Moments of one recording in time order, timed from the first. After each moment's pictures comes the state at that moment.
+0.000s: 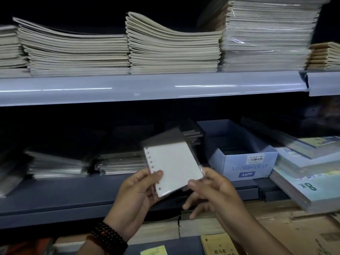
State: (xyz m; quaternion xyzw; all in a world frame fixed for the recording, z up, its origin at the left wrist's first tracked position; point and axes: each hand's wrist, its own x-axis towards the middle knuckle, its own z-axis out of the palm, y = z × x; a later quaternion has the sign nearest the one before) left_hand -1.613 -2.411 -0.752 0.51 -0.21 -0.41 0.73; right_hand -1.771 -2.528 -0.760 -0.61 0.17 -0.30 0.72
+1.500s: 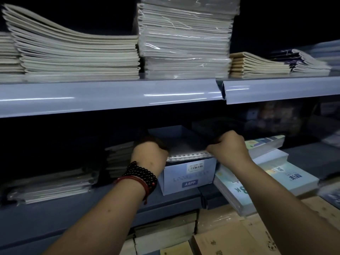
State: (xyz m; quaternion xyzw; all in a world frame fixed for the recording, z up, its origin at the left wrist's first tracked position) left_hand -1.684 -2.602 -0.694 0.81 -0.43 -0.02 0.39; right_hand -1.859 -2.710 -0.690 -0.75 0.53 -0.35 0.21
